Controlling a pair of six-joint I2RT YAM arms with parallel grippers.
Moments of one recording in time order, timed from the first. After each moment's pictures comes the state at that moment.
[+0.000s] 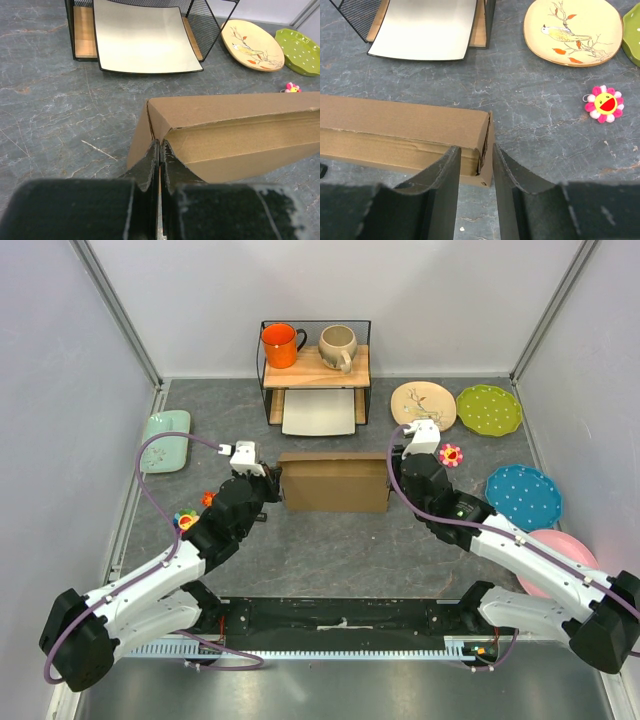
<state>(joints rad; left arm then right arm) -0.70 0.91 0.50 0.24 -0.41 -0.34 0.78 1.05 0.84 -0.19 0.58 0.34</state>
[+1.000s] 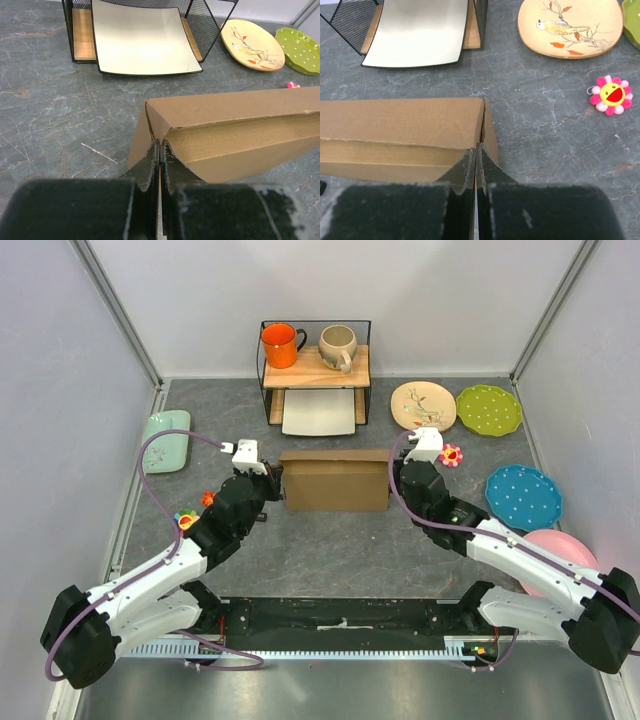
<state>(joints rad) -0.70 0.94 0.51 0.25 -0.41 -0.32 0.77 1.06 0.74 -0.07 0.63 0.39</state>
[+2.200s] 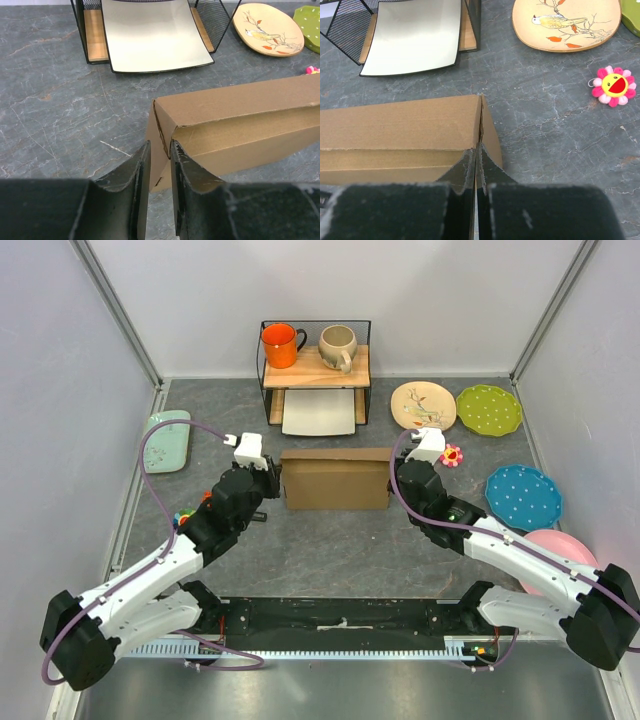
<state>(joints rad) -0.69 0.92 0.61 0.08 -0.41 -0.24 0.77 1.08 0.74 -0.06 0.65 0.48</state>
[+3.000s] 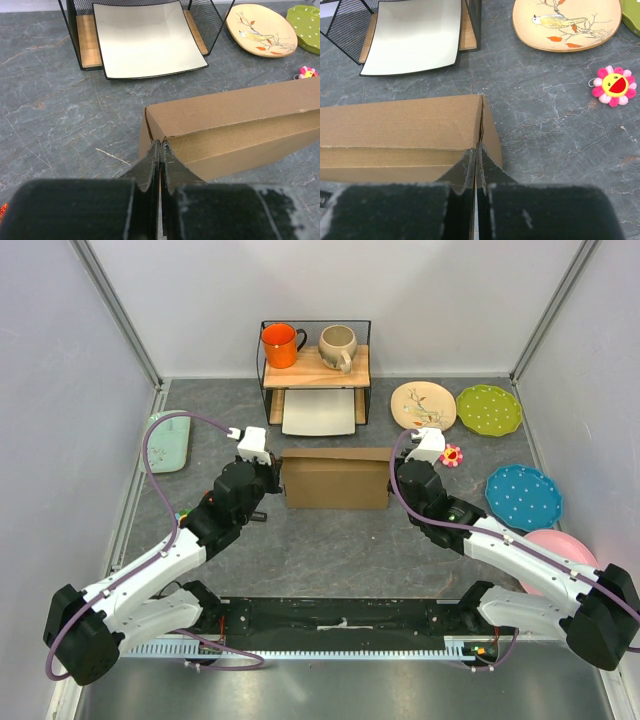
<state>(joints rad) -0.68 0.97 0.65 0.09 -0.36 -0.23 0.77 1.08 0.74 -0.06 0.65 0.48</state>
